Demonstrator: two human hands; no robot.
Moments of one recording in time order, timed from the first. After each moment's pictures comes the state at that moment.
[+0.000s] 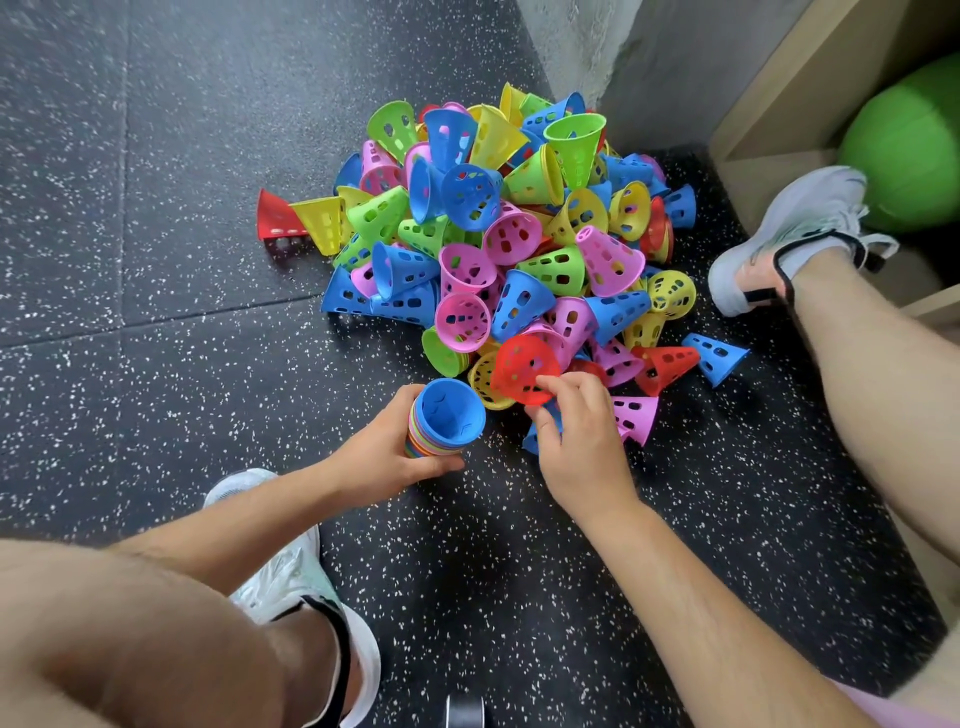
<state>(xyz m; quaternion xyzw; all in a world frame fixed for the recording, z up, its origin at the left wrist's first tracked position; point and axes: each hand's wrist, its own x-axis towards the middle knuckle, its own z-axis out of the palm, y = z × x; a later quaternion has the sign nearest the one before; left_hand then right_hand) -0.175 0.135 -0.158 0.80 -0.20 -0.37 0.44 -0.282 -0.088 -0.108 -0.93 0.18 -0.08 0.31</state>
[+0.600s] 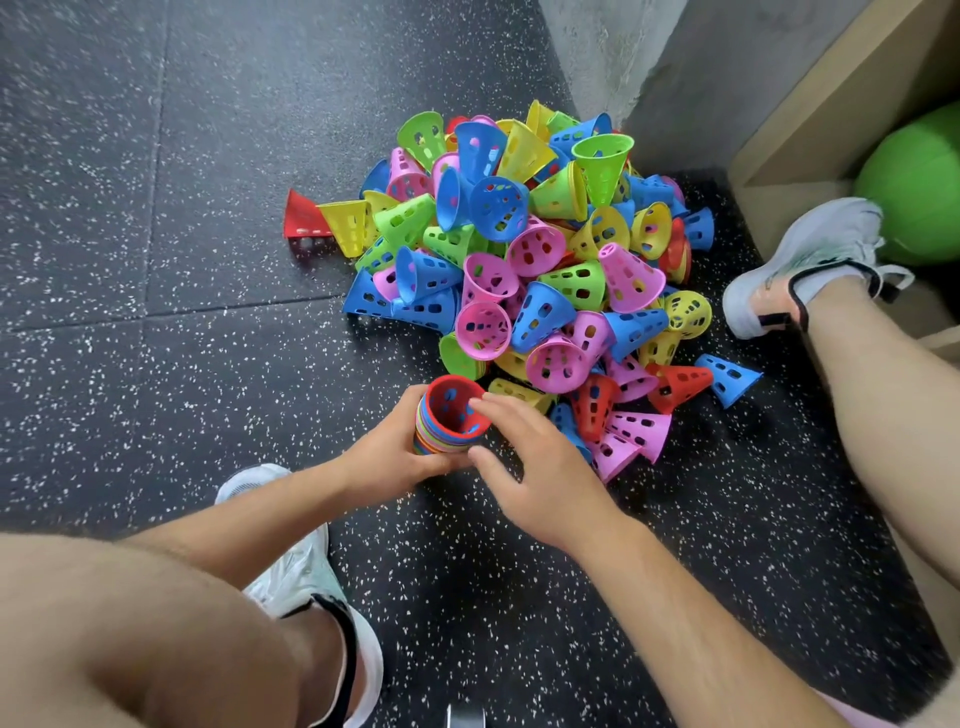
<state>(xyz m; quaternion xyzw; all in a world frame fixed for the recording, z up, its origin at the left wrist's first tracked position) -0.177 0.139 -0.157 0.77 -0.16 -0.35 0.51 -0.274 -0.049 -0.086 -0.92 0.02 0.06 0.39</state>
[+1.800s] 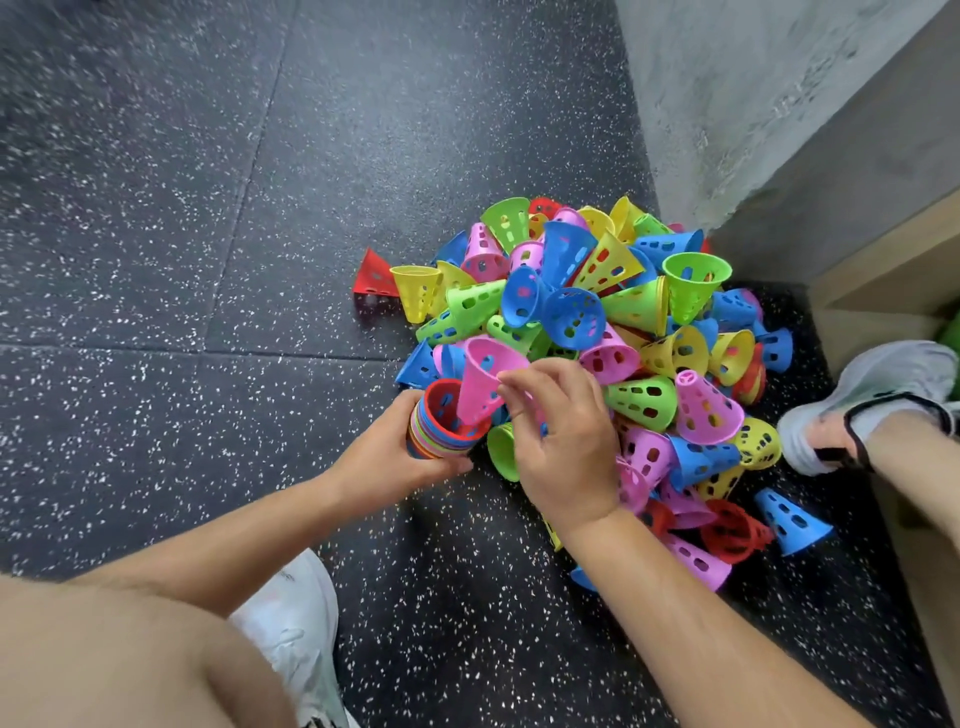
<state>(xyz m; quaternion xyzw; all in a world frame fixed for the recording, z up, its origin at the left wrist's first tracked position) -0.082 0.162 -0.137 0.80 -0.07 -0.25 0.55 -0.121 -0.036 -0.071 -0.91 -0.01 -0.24 0.33</state>
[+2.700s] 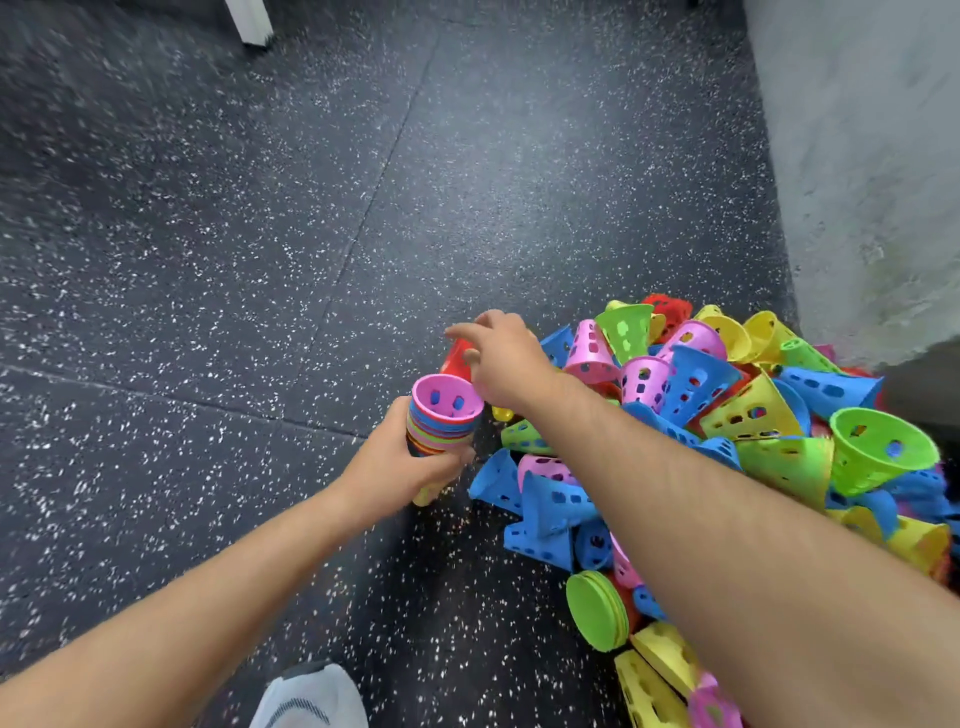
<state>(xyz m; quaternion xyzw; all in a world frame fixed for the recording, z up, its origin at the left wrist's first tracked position) 0.034 0.219 -0.151 0.80 0.07 -0.17 0.58 0.156 0.059 -0.129 -0.96 -0.16 0.13 0.17</state>
